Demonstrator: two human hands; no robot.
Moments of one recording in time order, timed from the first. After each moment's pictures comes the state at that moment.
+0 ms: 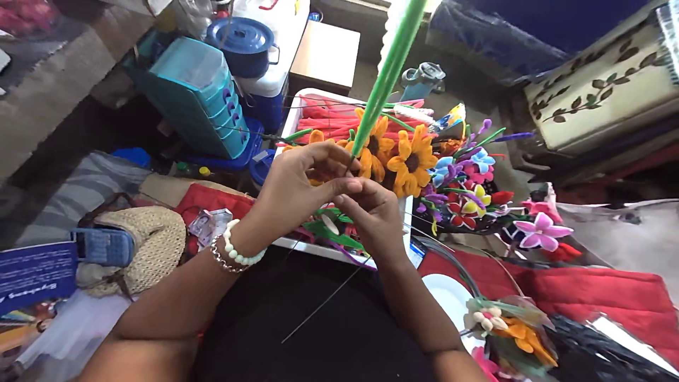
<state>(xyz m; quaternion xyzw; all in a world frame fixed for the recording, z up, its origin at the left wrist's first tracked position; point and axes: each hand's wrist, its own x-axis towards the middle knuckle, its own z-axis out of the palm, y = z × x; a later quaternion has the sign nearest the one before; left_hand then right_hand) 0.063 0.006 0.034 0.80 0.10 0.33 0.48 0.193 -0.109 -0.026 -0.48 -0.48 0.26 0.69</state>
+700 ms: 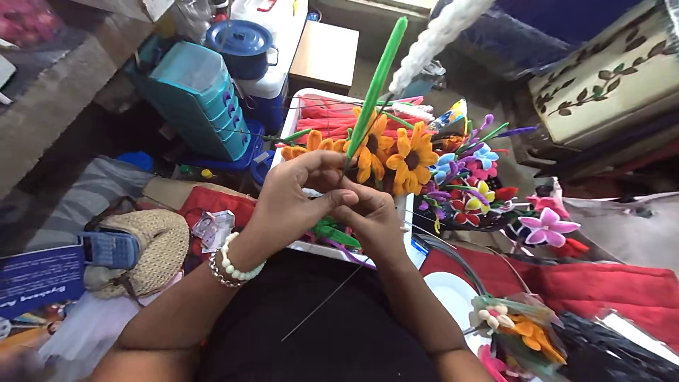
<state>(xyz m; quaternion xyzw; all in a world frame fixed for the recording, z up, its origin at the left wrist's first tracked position) 0.055 -0.006 0.030 0.78 0.10 0.34 0.51 0.191 -0.112 -0.027 -0.43 -0.48 0.32 0.69</state>
